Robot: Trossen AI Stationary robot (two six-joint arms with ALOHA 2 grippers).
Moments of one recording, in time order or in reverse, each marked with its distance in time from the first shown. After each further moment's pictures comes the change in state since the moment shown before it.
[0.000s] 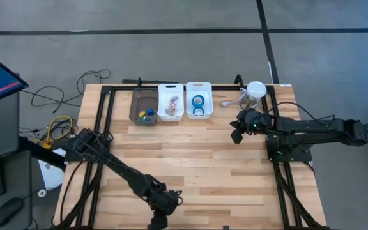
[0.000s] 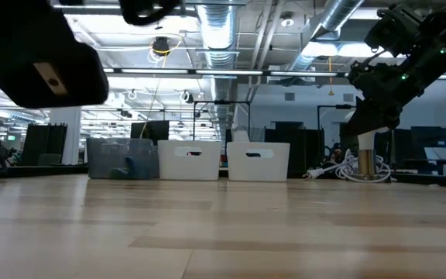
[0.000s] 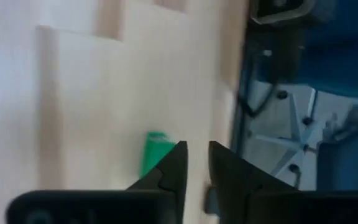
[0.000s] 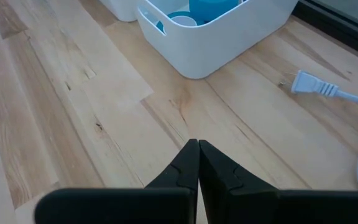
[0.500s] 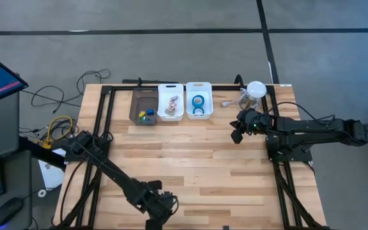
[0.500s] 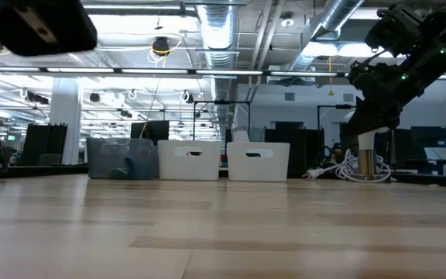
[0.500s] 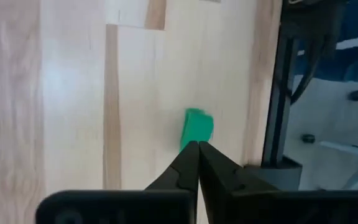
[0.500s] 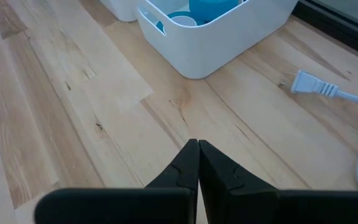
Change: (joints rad) left arm -0.076 0.000 0.136 -0.289 -0.219 0.025; right arm 0.000 0.000 0.000 0.000 0.000 0.000
